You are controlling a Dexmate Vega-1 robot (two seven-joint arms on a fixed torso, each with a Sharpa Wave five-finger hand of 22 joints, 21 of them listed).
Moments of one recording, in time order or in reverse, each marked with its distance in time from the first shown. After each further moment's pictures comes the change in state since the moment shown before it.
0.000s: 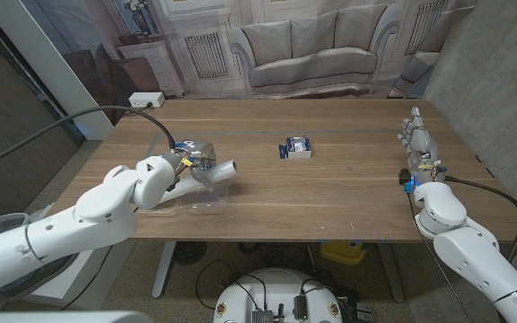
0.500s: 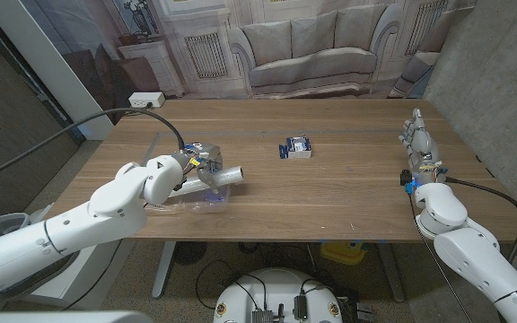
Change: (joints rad) left arm -0.074 -0.062 0.062 0.066 0.049 -0.058 -0.076; left_hand -0.002 0.002 0.019 0.009 0.000 -0.015 -0.015 0.000 0.001 -0.032 -0.011 -0.024 0.019 -0.039 0.012 -0.008 0.023 -0.038 0.013 -0.006 0.005; right arm 0.000 0.004 0.005 0.014 0.007 0.004 0.004; right_hand 0.000 0.000 0.000 0.000 0.000 0.000 0.000 0.000 0.000 0.000 0.000 0.000 0.000 0.005 0.005 0.000 0.000 0.000 0.000 0.000 0.000
